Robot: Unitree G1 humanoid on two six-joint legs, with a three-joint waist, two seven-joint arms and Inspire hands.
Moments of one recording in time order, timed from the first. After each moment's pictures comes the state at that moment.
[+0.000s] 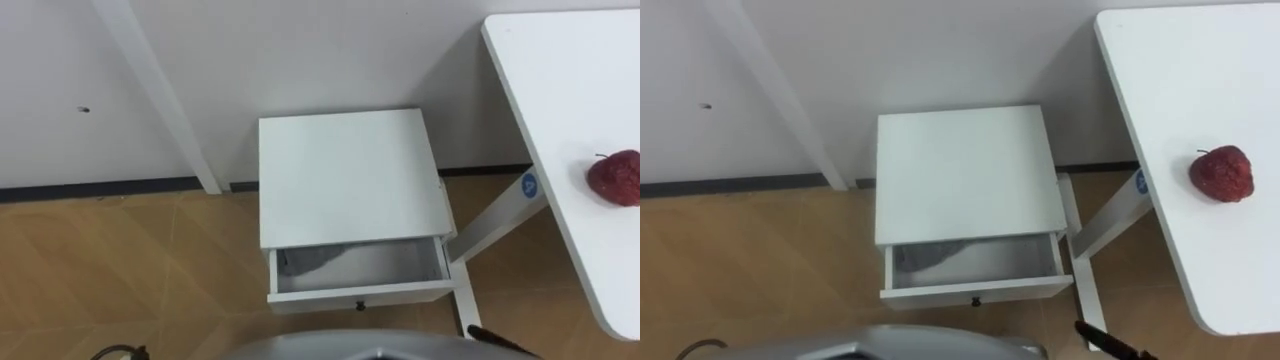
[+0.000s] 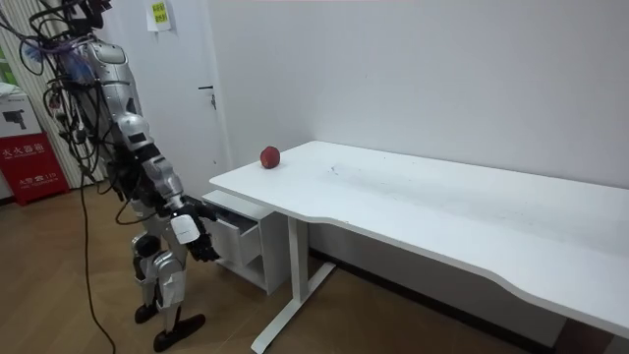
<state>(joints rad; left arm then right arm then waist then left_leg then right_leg) 0.24 0.18 0.24 1.16 0.31 0.00 0.19 0.12 -0.23 -0.40 1.27 0.78 -0.03 -0.19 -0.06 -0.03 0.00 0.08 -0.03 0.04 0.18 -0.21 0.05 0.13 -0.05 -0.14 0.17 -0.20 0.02</state>
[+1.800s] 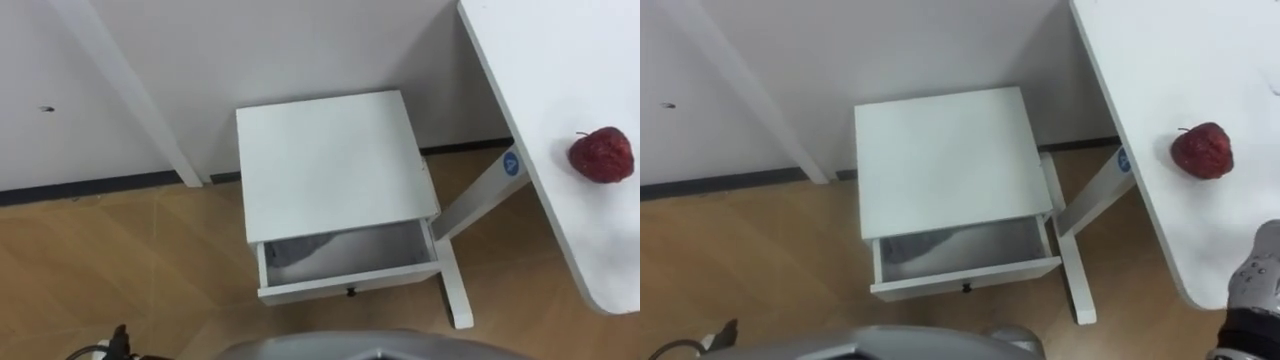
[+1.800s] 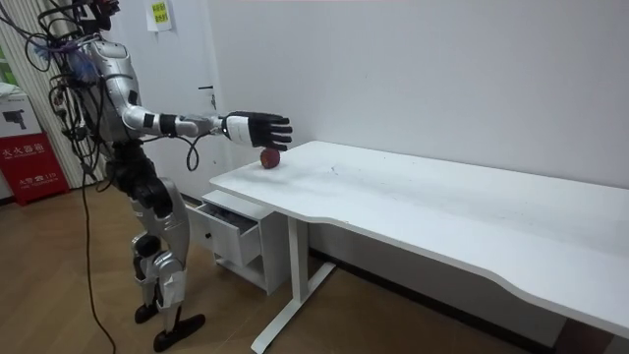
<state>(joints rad) 0.29 0.21 0.25 1.01 0.31 -0.03 0.17 0.05 -0.41 -0.53 0.31 0.54 -0.22 -0.71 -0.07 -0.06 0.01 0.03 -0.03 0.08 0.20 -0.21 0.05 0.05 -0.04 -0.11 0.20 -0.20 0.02</state>
